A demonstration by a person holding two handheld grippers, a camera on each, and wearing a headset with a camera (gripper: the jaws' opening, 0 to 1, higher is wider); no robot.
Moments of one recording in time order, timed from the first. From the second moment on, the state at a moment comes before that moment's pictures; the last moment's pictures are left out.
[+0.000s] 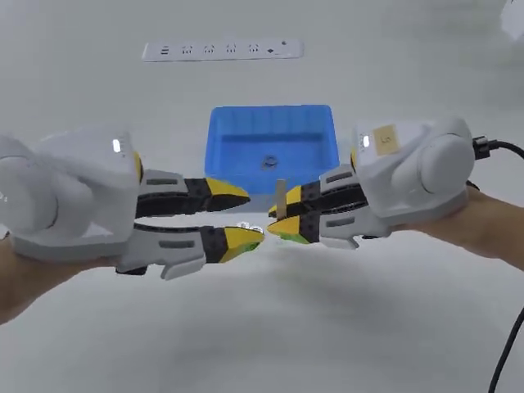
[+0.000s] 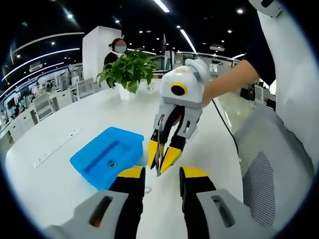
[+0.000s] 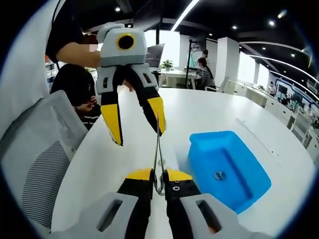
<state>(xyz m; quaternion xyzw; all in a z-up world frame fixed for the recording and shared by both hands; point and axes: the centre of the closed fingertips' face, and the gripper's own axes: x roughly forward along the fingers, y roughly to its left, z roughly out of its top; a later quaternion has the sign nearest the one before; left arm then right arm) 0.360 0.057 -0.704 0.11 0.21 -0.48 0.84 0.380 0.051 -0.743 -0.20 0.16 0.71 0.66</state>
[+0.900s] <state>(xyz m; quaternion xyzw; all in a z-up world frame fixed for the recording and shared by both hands) 0.336 0.108 -0.686 0.02 0.16 -0.41 0.90 0.426 0.065 -0.669 -0.22 0.10 0.68 0.70</state>
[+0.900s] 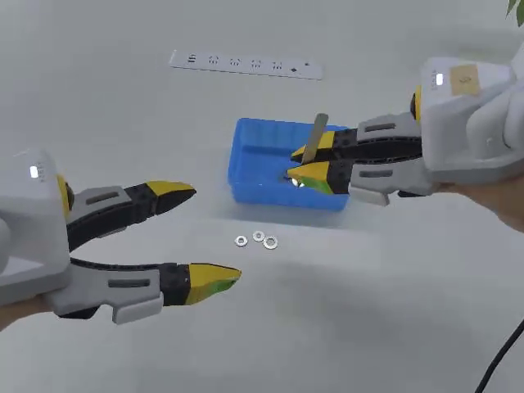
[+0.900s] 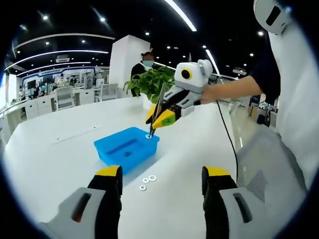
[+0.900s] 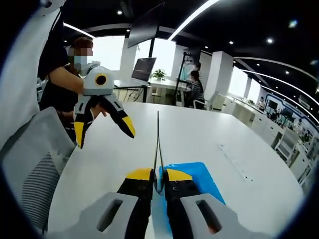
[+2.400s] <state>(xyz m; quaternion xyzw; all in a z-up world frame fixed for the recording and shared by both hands) 0.344 0.120 -0.674 0.01 0.16 -0.34 0.92 0.491 0.075 -0.764 -0.23 0.18 0.66 0.69</state>
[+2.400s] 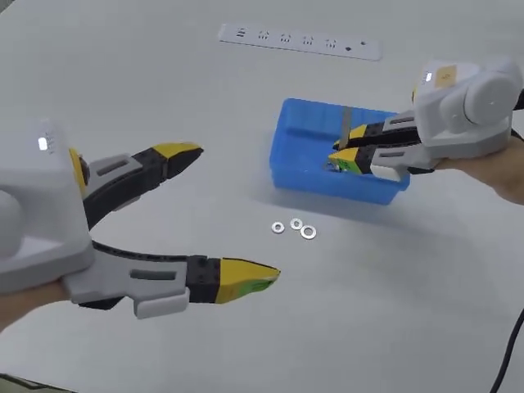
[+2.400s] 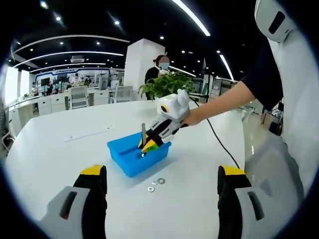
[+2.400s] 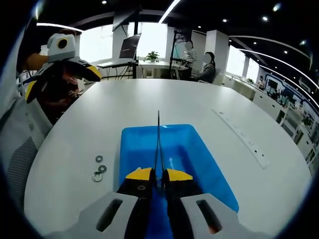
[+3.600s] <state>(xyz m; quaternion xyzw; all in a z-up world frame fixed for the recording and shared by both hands) 0.416 0.097 -0.640 -0.05 0.09 -0.35 0.93 0.486 0.073 -0.732 -0.18 0.14 0.67 0.71</state>
